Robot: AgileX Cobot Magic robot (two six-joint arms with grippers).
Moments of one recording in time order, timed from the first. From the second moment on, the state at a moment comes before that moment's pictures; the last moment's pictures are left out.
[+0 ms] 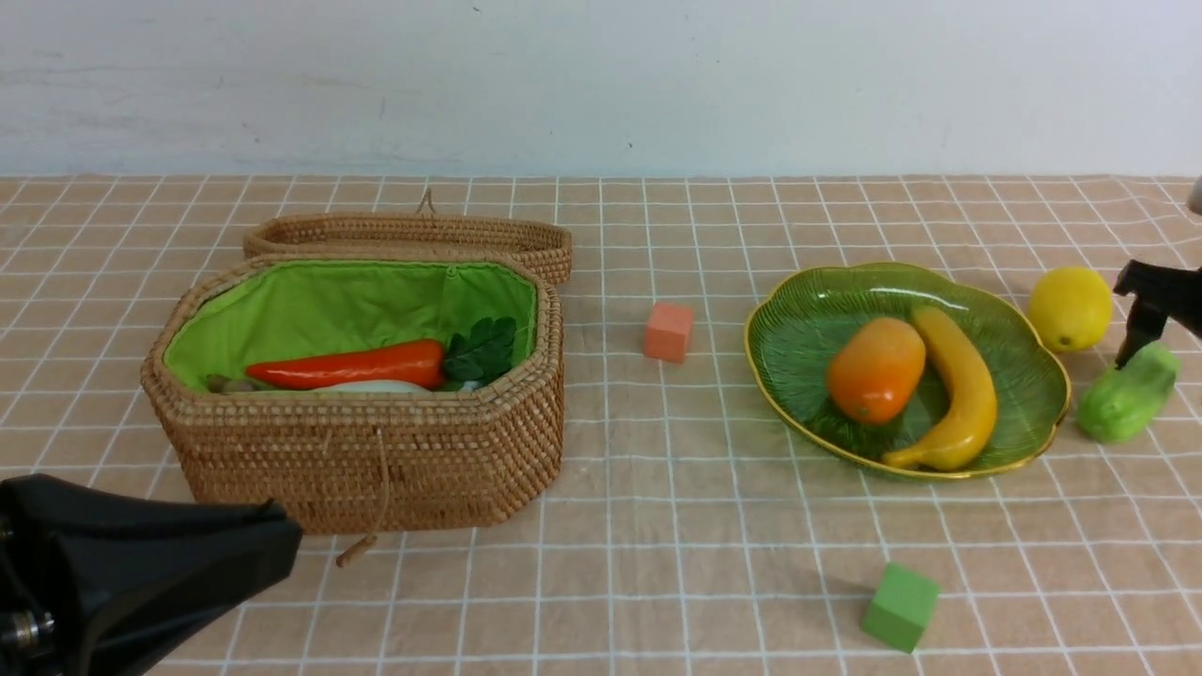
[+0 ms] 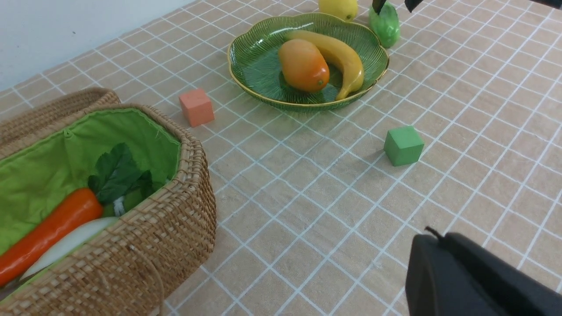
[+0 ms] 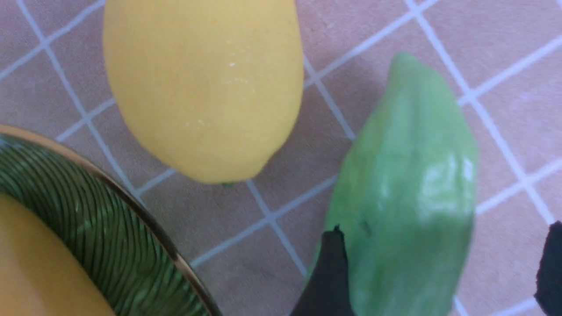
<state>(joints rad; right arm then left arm) -0.27 2.12 -1.68 0.12 0.80 0.24 -0.75 0.60 -0.72 -0.05 0.57 0.08</state>
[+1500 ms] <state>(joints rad) 0.71 2.08 -1.83 0.96 0.33 -1.07 -0.75 0.61 -0.72 0.54 0.62 -0.66</state>
